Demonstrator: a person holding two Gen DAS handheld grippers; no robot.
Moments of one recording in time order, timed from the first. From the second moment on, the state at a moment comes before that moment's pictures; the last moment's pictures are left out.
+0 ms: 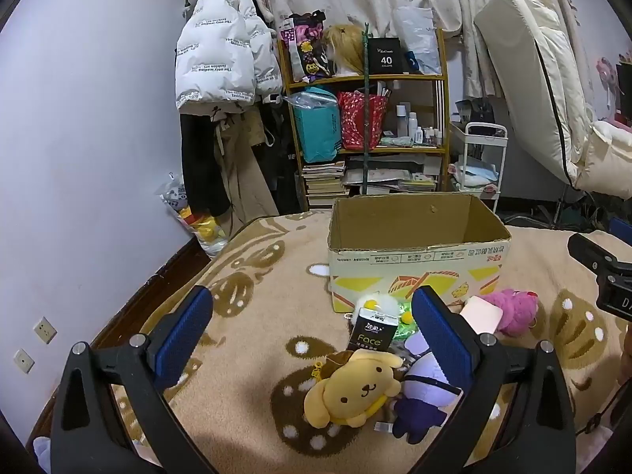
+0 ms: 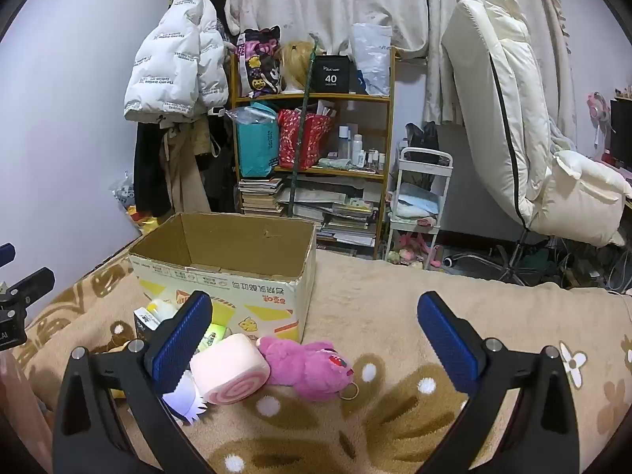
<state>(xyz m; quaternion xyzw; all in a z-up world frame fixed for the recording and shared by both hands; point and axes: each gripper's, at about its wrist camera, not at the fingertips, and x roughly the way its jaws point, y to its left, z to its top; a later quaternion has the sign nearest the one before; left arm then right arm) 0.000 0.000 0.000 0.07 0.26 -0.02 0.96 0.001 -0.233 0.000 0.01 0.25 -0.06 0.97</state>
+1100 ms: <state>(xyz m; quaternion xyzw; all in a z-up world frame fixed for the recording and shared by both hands) 0.003 -0.004 -0.005 0.08 0.26 -0.02 0.96 0.002 -0.233 -0.001 0.01 0.25 -0.06 0.97</state>
